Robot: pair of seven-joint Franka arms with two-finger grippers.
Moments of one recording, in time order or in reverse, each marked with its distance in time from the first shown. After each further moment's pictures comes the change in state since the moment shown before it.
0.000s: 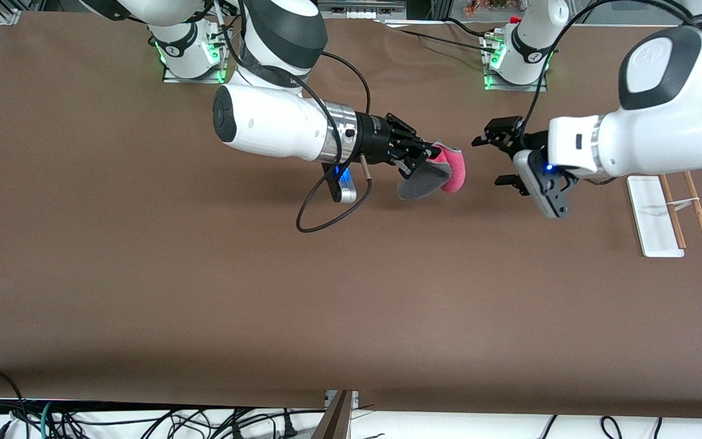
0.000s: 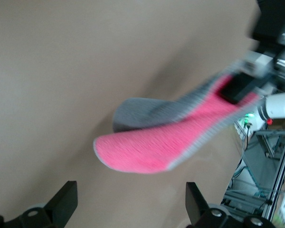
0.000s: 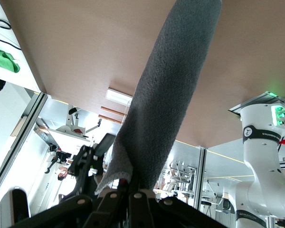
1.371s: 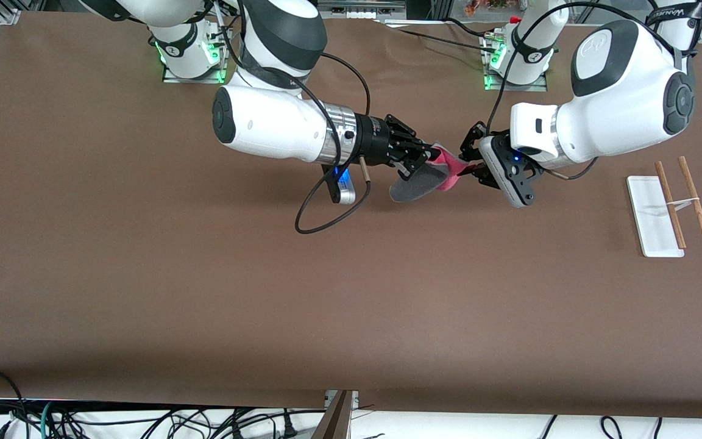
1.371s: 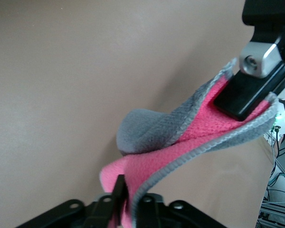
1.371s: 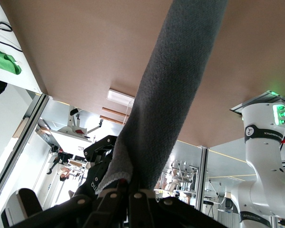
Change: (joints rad) left arm 0.002 -0.047 -0.102 -0.157 0.026 0.255 0.044; right arm 0.000 0.001 0.000 0.001 0.000 0.004 0.006
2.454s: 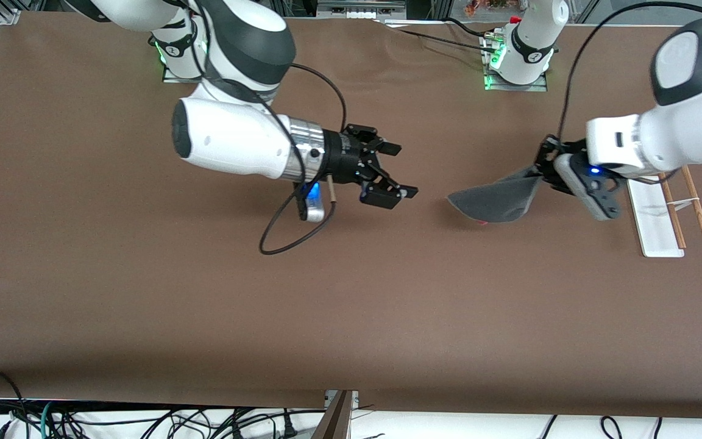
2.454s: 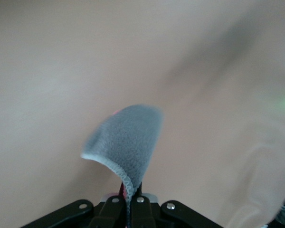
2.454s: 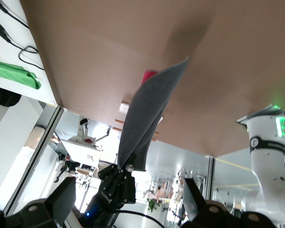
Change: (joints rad) left arm 0.197 -0.004 0.038 0.075 0.238 -0.171 0.002; right arm -0.101 -0.026 -0.005 0.022 -0.057 -0.096 -0.005
